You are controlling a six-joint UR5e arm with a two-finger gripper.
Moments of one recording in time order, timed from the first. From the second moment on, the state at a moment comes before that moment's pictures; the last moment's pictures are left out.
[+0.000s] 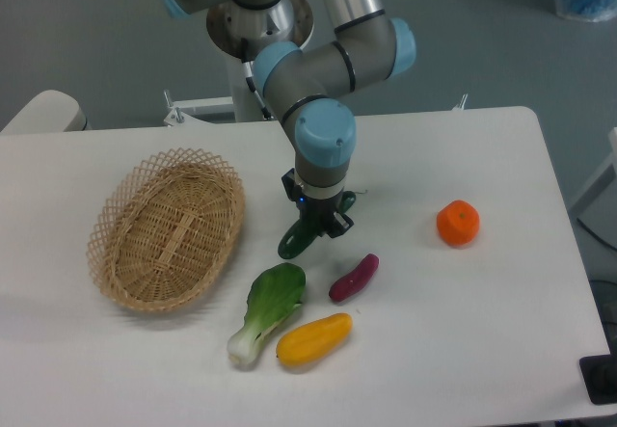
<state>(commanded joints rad) 2.47 -1.87 -1.82 -0.99 1.57 1.26</state>
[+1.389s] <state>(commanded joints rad) 2.67 -2.04 -1.35 -1.24 1.56 1.32</state>
